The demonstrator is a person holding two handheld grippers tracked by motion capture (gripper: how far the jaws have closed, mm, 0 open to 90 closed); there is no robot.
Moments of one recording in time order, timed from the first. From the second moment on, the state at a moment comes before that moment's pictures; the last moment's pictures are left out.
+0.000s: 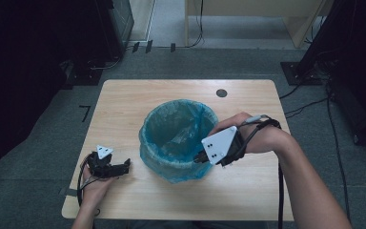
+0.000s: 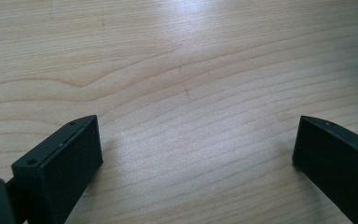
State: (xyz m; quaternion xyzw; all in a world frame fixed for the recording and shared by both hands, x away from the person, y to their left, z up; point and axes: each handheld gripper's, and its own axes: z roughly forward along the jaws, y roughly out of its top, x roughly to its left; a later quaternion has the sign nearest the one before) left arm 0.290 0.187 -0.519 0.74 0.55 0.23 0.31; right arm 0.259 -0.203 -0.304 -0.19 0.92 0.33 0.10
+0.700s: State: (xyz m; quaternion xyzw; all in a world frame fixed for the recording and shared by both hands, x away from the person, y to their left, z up) left arm 0.290 0.187 -0.519 0.74 0.55 0.23 0.31; right arm 0.238 -0.256 -0.362 -0.12 0.93 0.34 0.07
